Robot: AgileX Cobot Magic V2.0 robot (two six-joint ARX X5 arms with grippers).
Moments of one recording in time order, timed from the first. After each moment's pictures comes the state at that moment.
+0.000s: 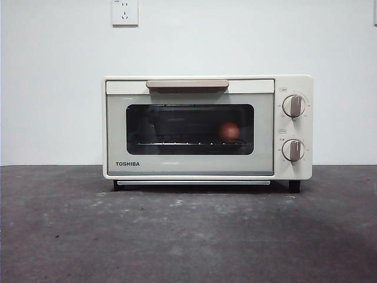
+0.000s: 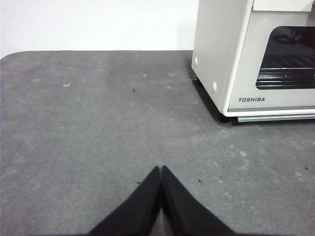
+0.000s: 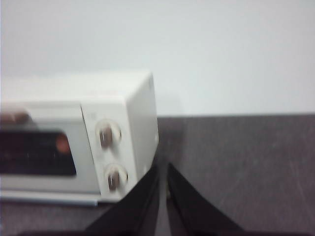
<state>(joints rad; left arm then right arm) -0.03 0.01 0.03 -0.18 0.10 0.00 0.04 0.11 0.17 -0.02 -0.10 0.11</state>
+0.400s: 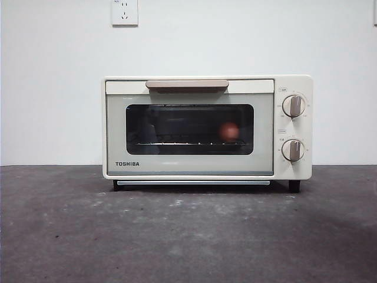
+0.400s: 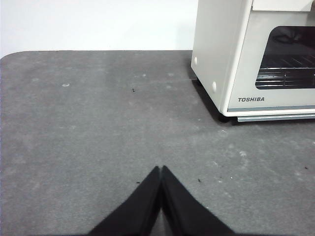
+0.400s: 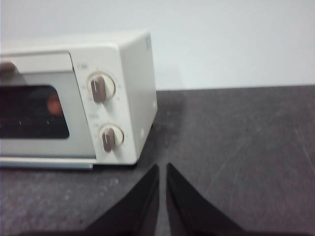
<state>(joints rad) -0.03 0.01 0.03 -0.18 0.10 0.00 0.04 0.01 0.02 -0.03 -0.10 0.11</state>
